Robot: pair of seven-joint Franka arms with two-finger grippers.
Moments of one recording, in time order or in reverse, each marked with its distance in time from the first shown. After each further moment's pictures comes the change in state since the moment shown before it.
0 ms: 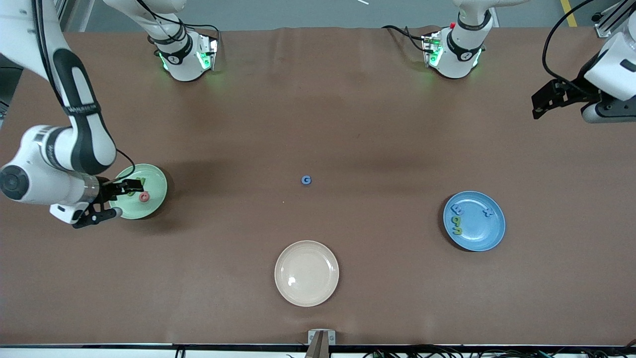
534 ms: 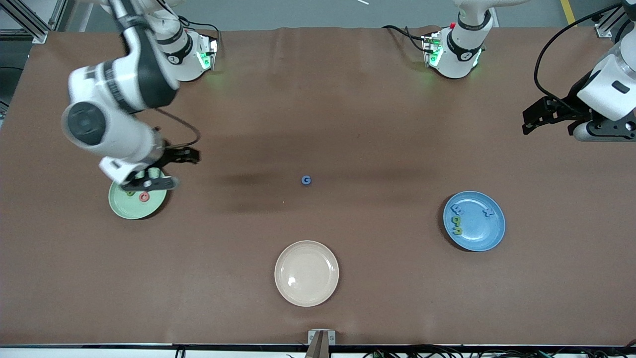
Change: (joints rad) left arm 0.001 0.035 0.002 0.000 -0.045 0.045 0.003; right arm 0.452 -0.199 0.017 0.000 0.005 -0.168 0.716
